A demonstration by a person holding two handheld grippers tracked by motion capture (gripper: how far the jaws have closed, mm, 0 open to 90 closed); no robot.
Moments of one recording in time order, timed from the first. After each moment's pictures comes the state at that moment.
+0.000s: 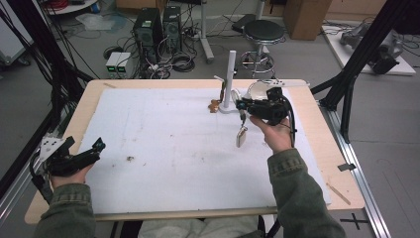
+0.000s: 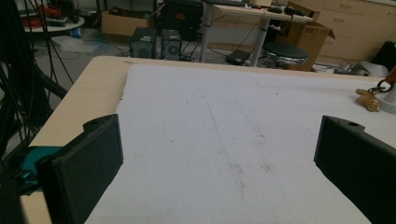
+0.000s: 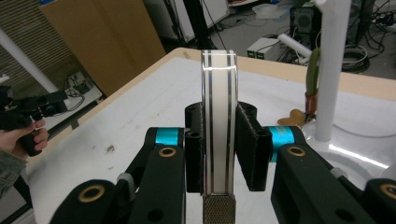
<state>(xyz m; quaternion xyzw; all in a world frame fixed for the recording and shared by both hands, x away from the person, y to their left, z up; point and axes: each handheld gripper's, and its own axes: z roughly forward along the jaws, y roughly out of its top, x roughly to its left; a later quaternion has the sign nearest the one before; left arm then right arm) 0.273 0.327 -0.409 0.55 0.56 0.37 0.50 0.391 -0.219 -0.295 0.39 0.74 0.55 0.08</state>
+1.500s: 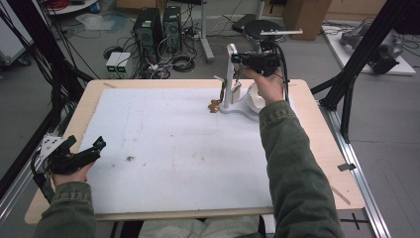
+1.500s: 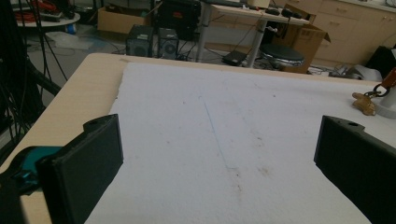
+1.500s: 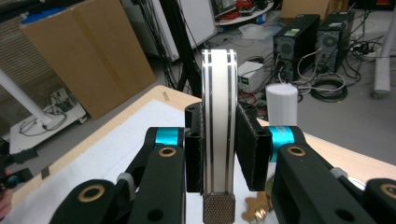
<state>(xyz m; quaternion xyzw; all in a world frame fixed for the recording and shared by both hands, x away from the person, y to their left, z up) 0.279 0.328 -0.411 0.55 0.56 0.36 0.51 0.490 -0.199 -0.226 0.39 0.73 0.56 0.11</state>
